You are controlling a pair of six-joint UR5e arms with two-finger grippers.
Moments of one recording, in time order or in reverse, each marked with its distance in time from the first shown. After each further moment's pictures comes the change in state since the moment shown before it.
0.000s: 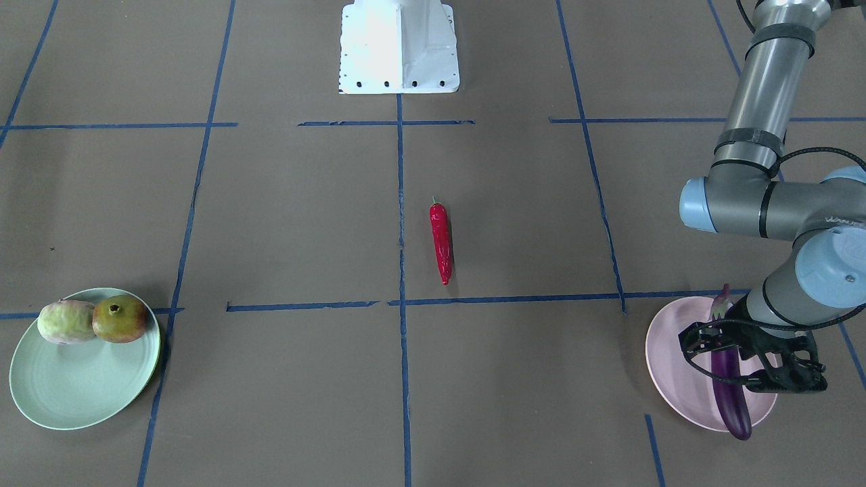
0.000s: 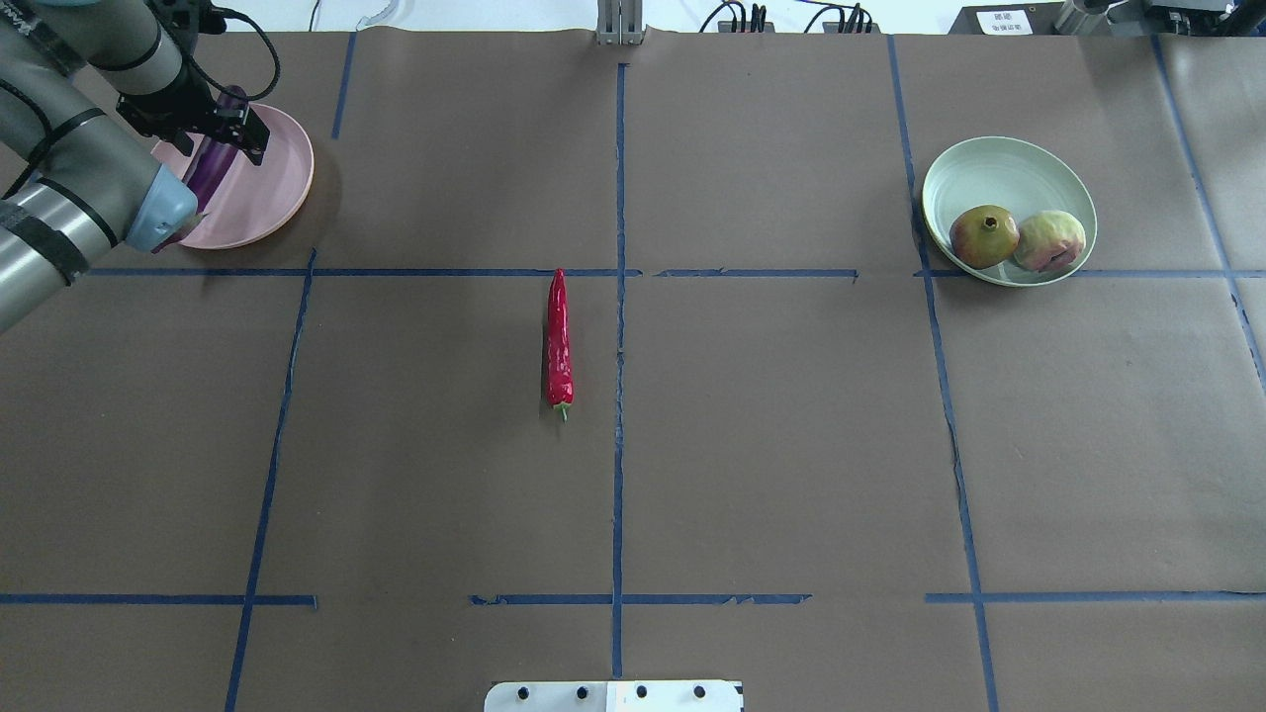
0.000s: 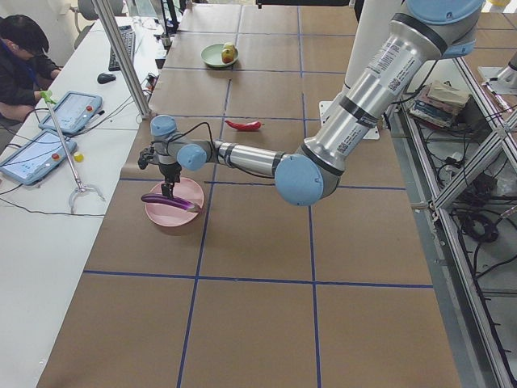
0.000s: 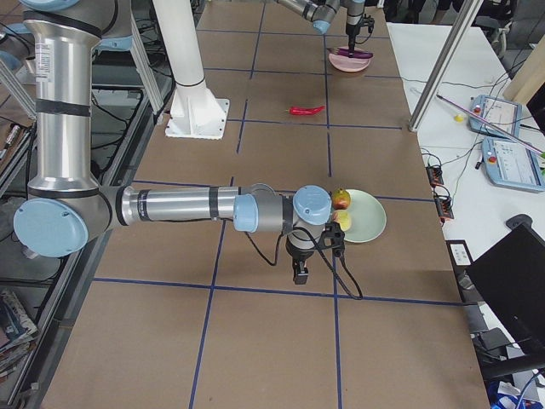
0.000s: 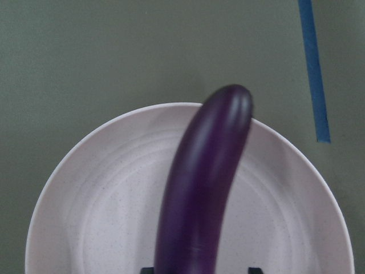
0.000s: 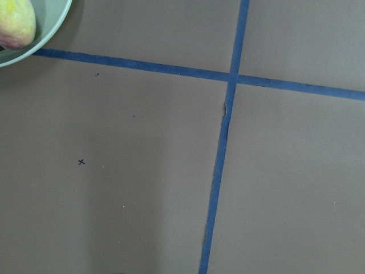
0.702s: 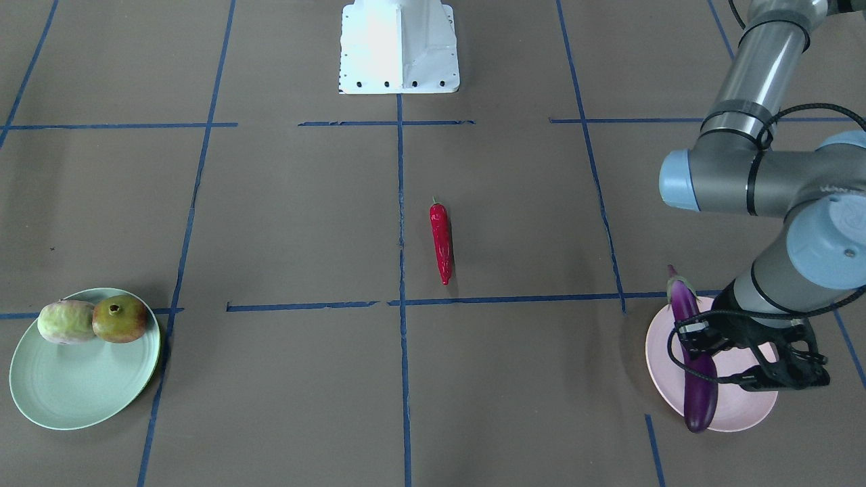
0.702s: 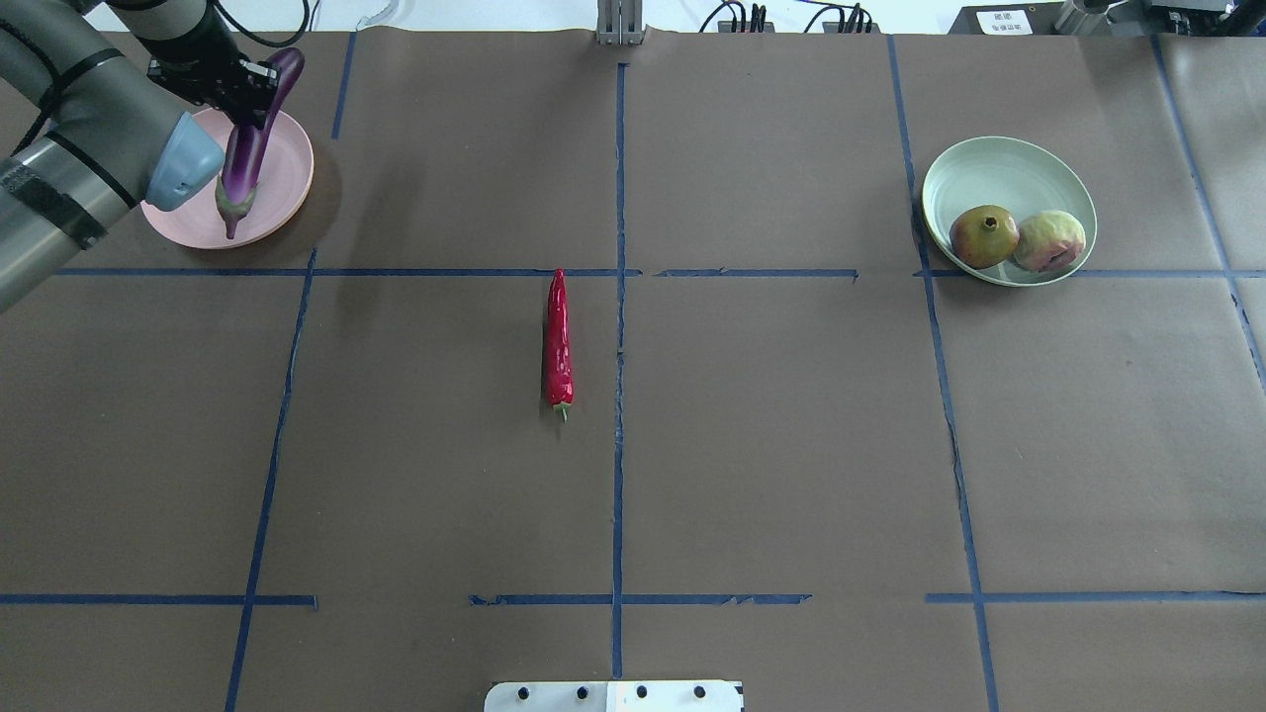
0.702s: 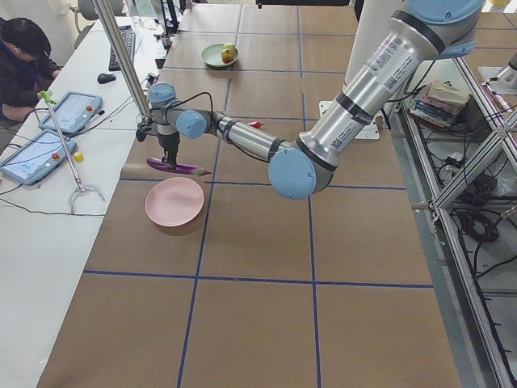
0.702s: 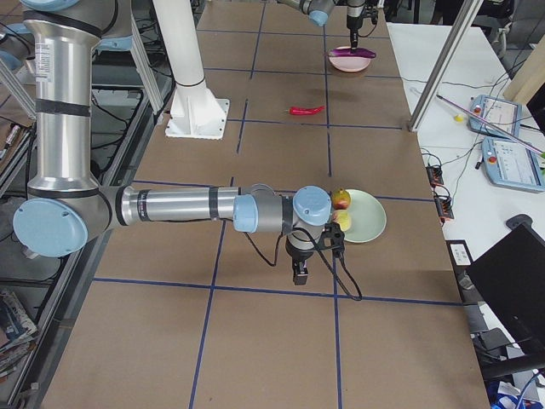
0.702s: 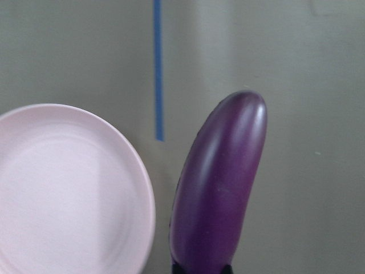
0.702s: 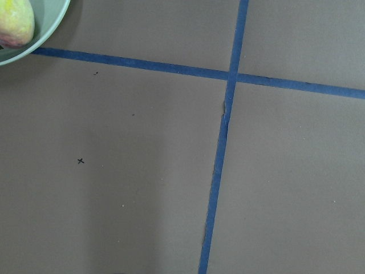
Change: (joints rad) left arm -0.015 -0.042 -0.065 0.122 0.016 -0.030; right arm -0.001 -0.001 -0.001 0.000 0.000 0.000
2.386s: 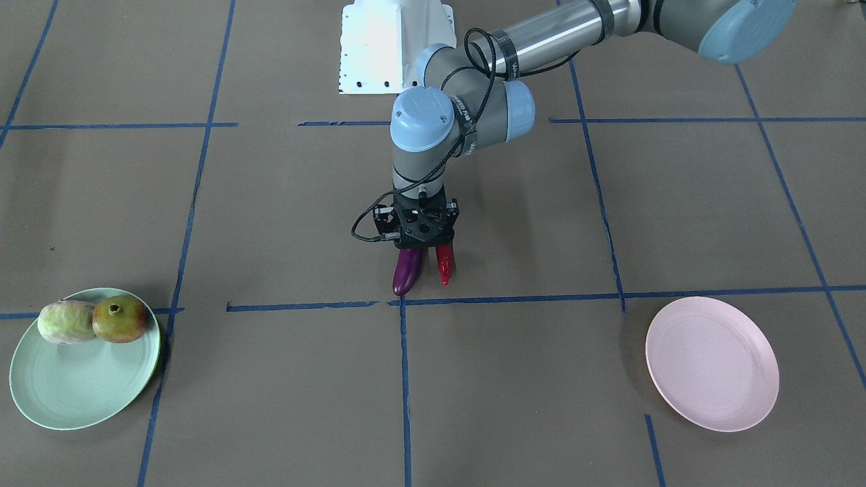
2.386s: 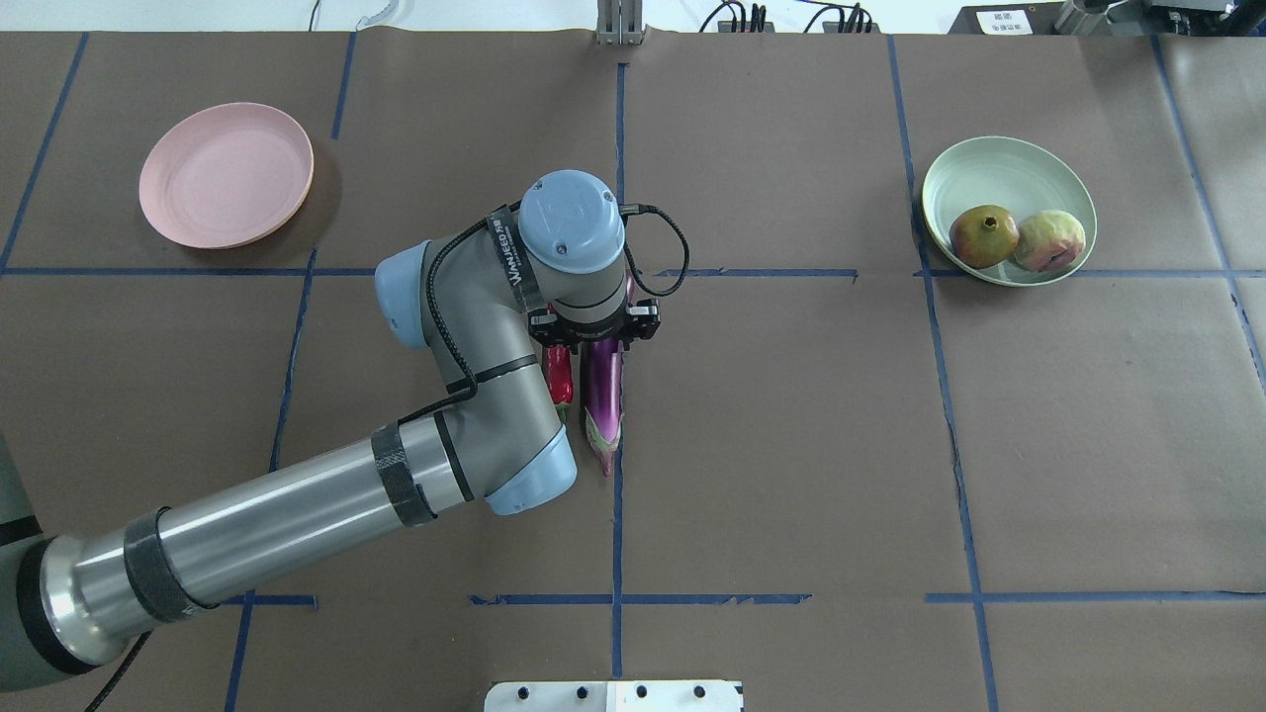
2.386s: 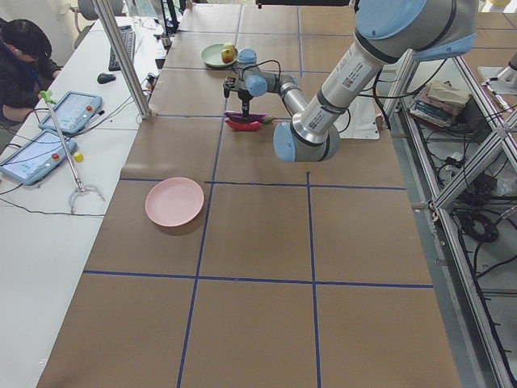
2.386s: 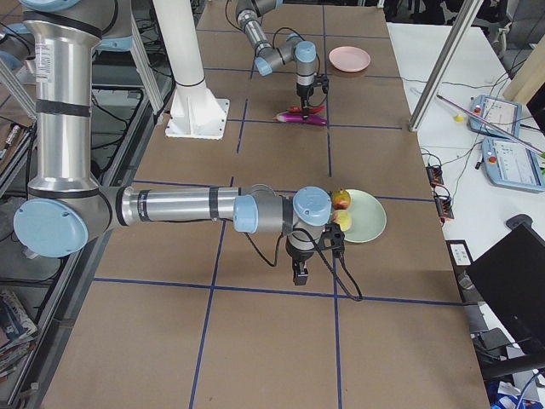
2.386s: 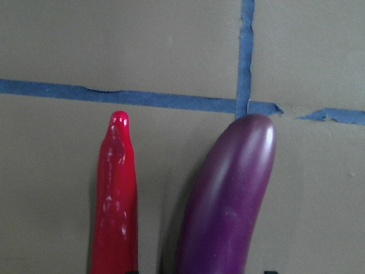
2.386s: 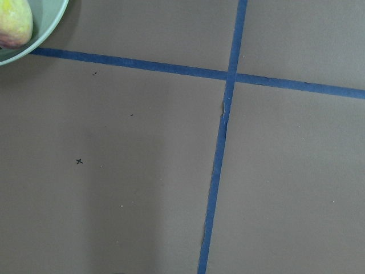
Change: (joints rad) left arm 0.570 -0.240 -0.130 0.064 0.229 -0.666; right arm 0.001 0.000 -0.002 0.000 -0.001 0.000
